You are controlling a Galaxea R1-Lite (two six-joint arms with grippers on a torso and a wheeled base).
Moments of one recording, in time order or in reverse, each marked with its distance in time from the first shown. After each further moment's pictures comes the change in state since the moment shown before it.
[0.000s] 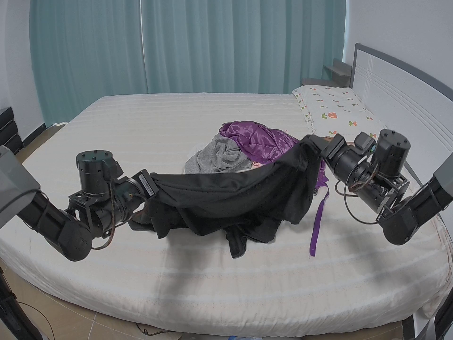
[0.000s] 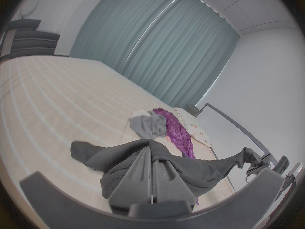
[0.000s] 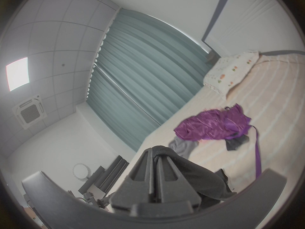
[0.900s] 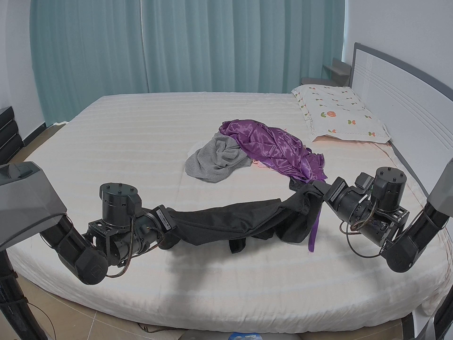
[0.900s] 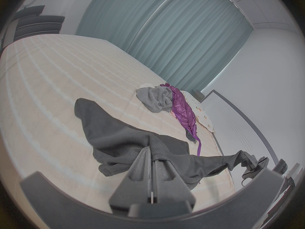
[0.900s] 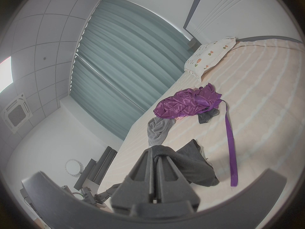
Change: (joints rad) left arm -0.095 0.097 0.119 -0.034 0.012 -0.118; right arm 0.006 0.026 0.257 -0.062 -0.022 0.040
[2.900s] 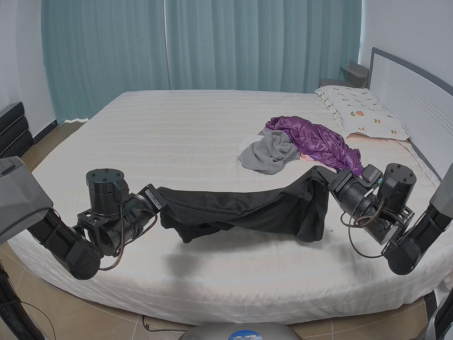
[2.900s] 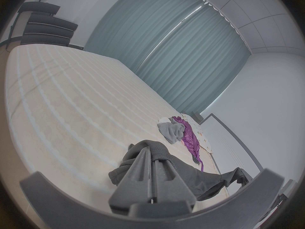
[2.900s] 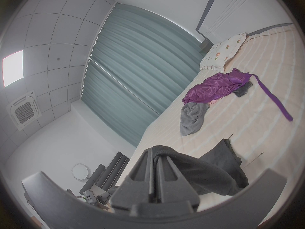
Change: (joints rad) left arm 0.022 -0.062 -0.014 -0.076 0.071 -0.042; right arm 0.018 -0.023 0.021 -0.139 -0.037 0.017
